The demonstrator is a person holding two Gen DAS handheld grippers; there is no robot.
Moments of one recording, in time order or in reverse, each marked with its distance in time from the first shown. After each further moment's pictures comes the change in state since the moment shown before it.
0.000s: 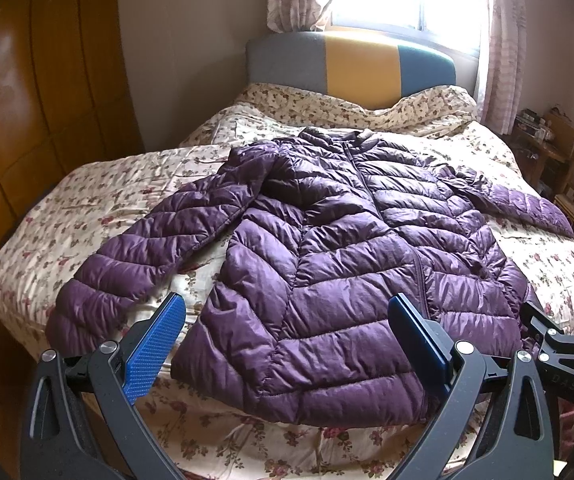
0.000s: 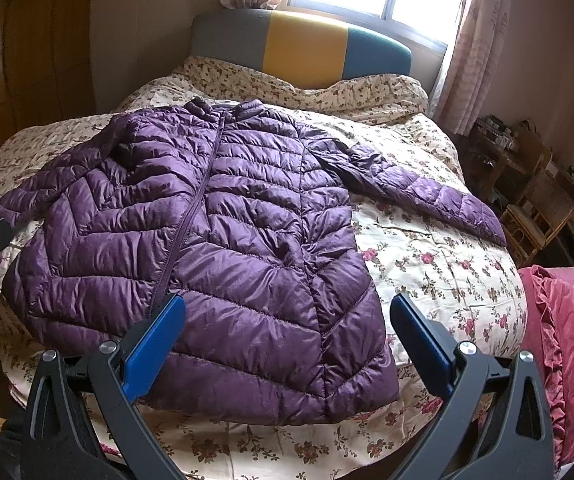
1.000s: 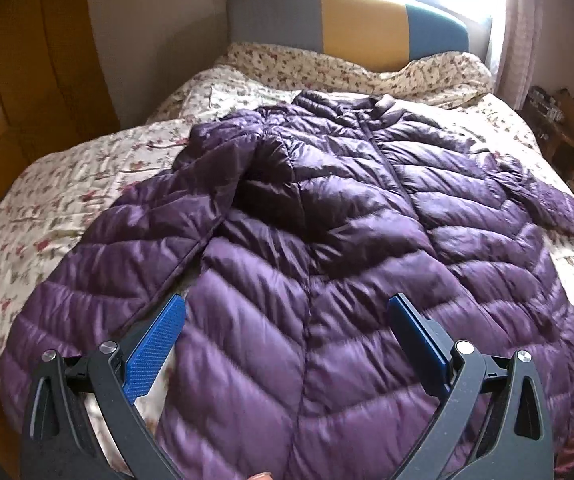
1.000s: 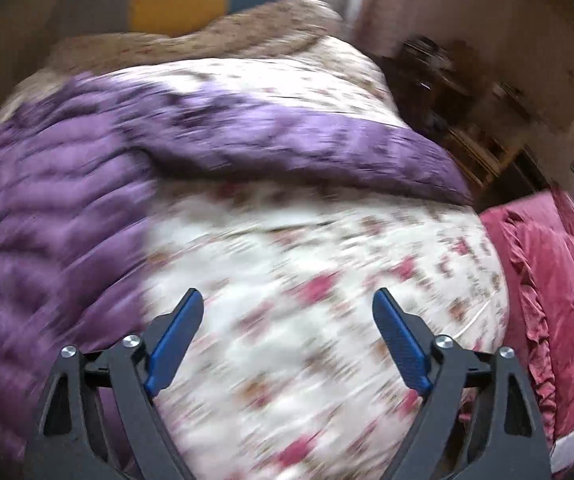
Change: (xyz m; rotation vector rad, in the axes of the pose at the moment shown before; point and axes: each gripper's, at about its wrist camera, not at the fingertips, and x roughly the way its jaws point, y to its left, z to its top) left arm 0.169 0.000 0.072 0.011 0.152 -0.039; right arm 0.170 -0.195 0.055 0.271 0.228 -0.280
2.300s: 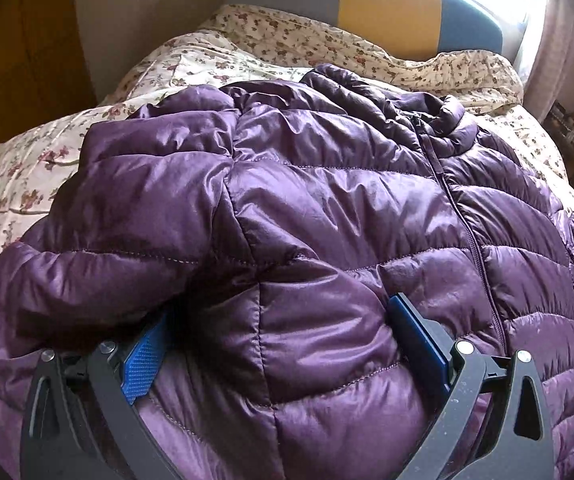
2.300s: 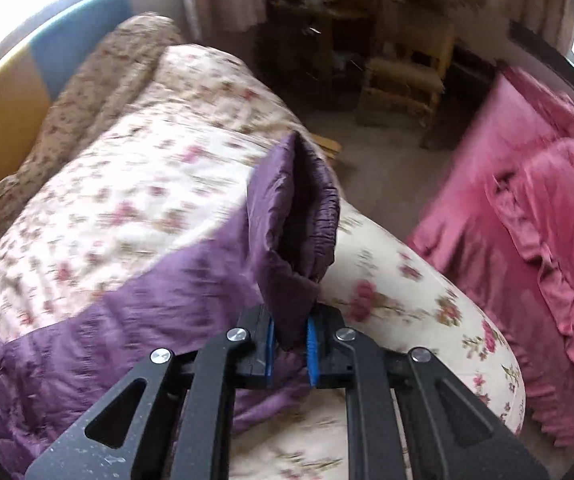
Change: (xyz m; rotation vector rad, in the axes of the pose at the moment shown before) left arm 0.165 0.007 0.096 -0.069 0.078 -0.065; right arm 0.125 -0.129 0.173 0.430 0.047 -0.006
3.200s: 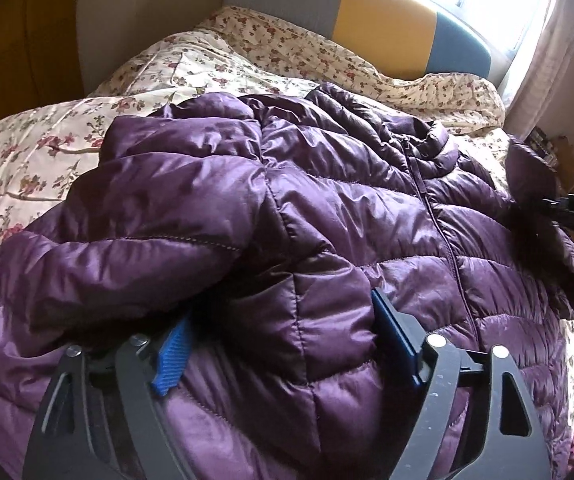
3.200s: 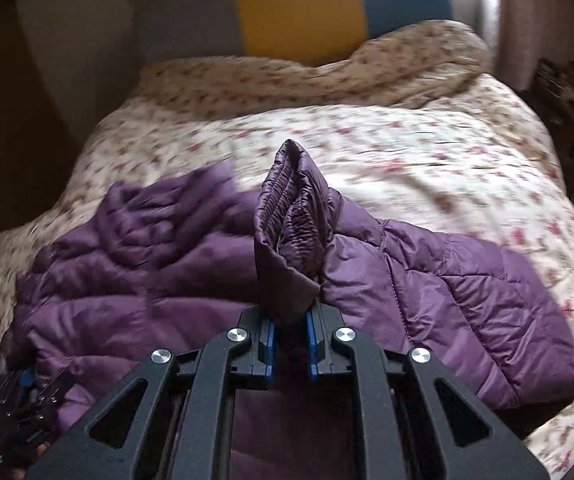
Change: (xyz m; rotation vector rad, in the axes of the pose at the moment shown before) left arm -0.020 0.028 -0.001 -0.057 -0.019 -0.129; right arm -0.081 0.352 -0.170 -0.584 0.031 0.489
